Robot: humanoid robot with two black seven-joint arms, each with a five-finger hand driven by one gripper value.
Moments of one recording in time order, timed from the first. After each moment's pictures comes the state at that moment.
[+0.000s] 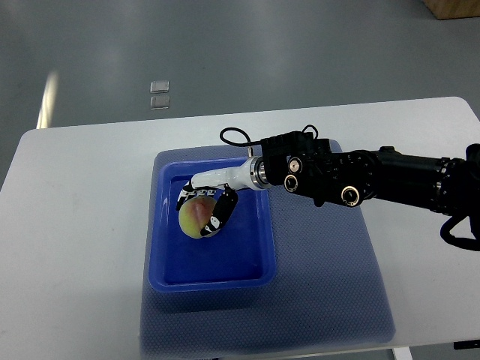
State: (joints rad) left arm -0.01 0.00 0.02 -0.34 0.00 -0.03 0.04; right arm 1.23 0.00 -0.13 0.82 -0.91 0.28 0.14
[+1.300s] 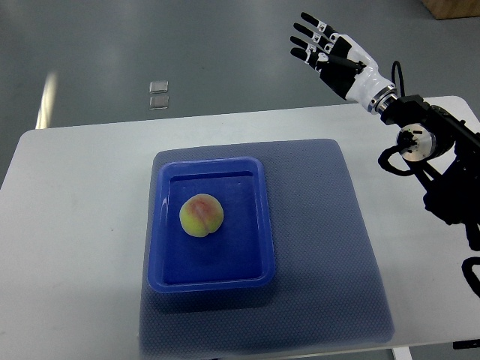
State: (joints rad) left arm -0.01 0.00 0.02 -0.35 0.00 -0.03 0.06; right arm 0.77 -0.18 1.02 0.77 -0.33 0.33 0.18
